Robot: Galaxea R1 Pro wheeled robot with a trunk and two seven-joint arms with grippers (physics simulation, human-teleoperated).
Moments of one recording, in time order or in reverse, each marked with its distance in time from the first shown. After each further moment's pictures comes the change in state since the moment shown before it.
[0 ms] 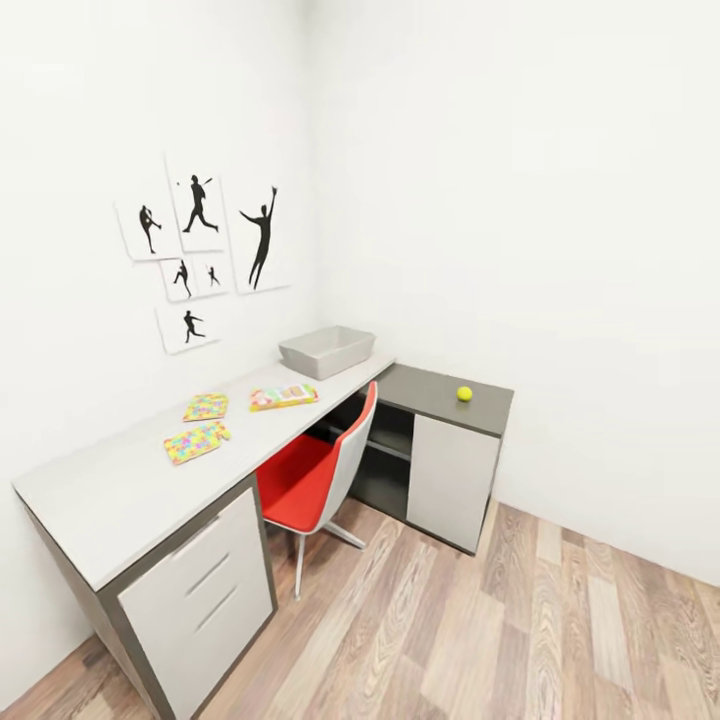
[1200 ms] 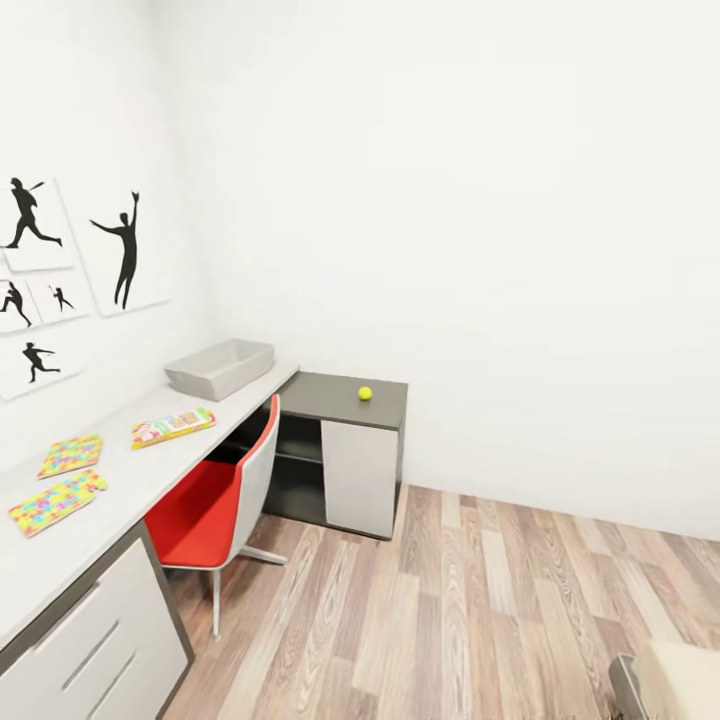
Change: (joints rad) left arm 0.000 0.013 -0.008 0.000 -0.006 0.003 0.000; right arm 0.000 0.000 0.000 0.001 -0.001 0.000 0.000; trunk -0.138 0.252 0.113
